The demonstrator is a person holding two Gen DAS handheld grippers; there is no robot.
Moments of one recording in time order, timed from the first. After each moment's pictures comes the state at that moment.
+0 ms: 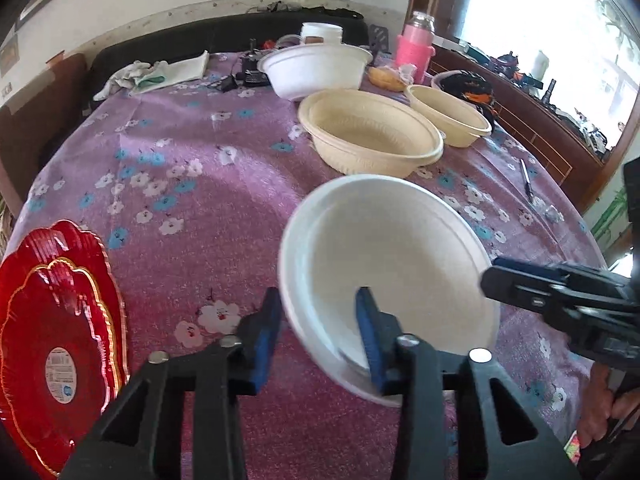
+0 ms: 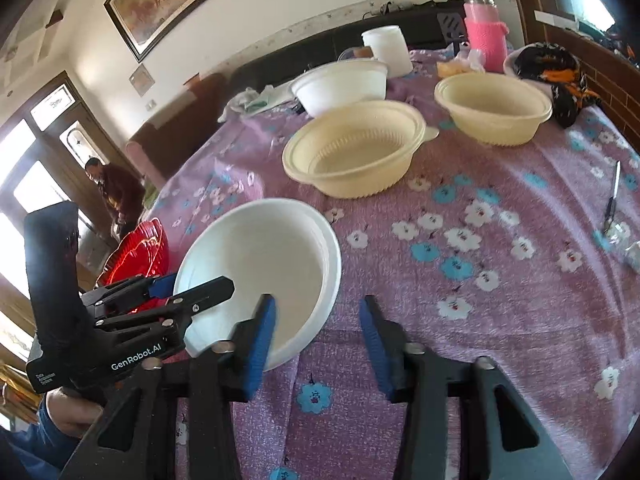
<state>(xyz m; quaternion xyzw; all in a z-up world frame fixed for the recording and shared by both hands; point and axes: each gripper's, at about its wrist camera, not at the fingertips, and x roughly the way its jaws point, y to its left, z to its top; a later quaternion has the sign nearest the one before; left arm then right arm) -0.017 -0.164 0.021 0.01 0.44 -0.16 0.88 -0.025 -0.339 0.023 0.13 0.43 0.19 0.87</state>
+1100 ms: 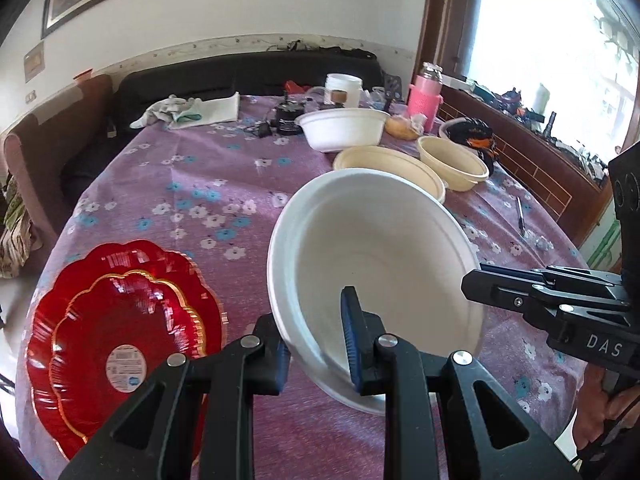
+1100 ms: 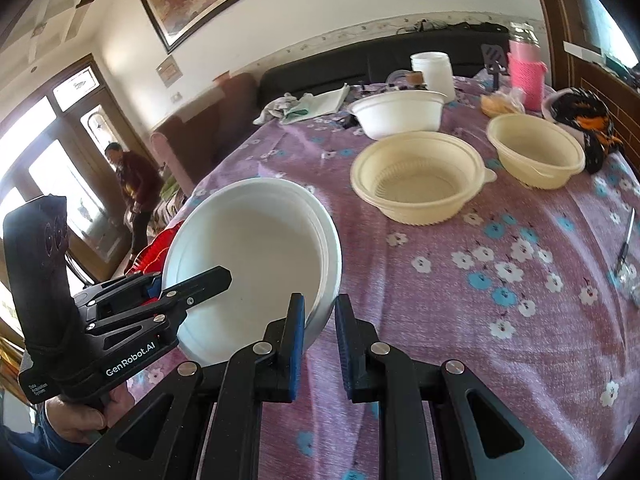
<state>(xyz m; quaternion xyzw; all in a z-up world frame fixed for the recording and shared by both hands) -0.054 -0.120 0.068 0.00 0.37 -0.12 0.92 -0.036 -0.293 0.067 0.10 0.40 0.23 0.88</state>
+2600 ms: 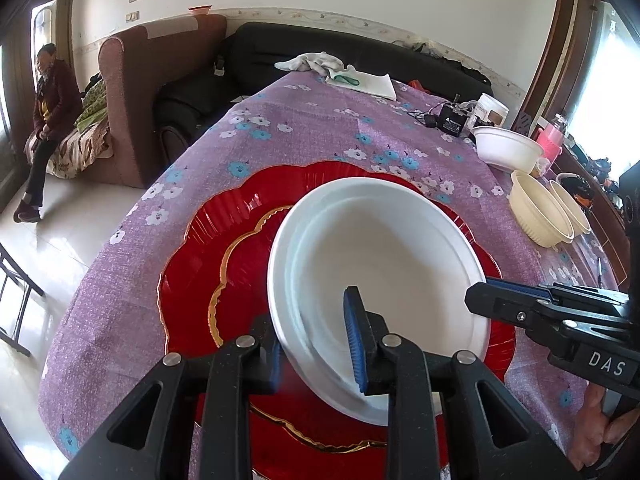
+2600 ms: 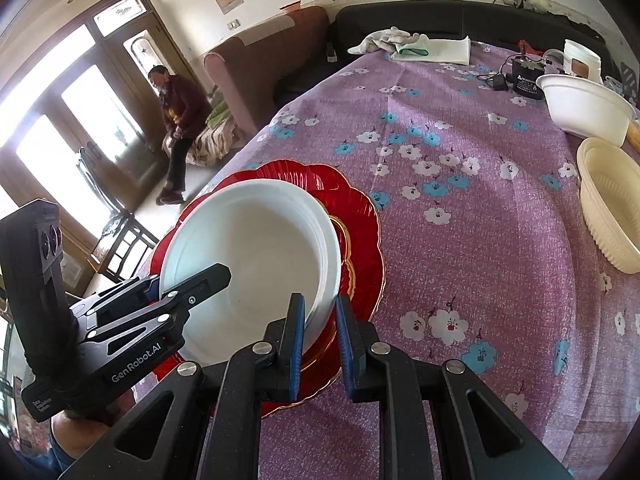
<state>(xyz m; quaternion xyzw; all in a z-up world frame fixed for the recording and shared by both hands) -0.066 0.045 0.025 -0.10 0.40 0.03 0.91 0.010 -0.106 0.035 0.03 0.47 0.33 0.82</state>
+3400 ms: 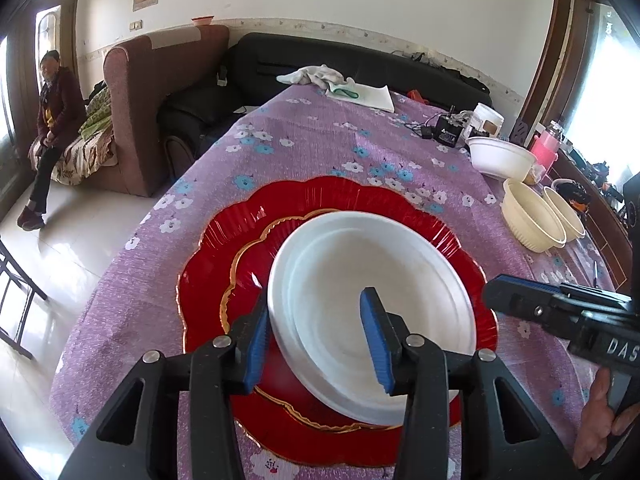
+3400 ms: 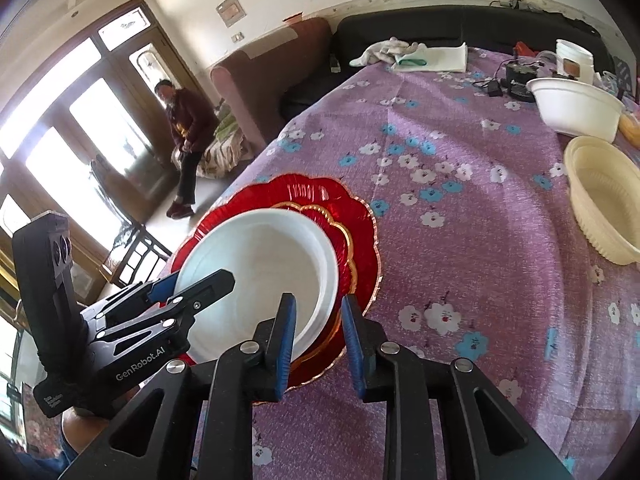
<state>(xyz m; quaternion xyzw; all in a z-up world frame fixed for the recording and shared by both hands) -0.083 0.043 0.042 -0.10 0.39 0.04 0.92 0.001 -0.125 0.049 0.05 0.45 0.34 0.83</state>
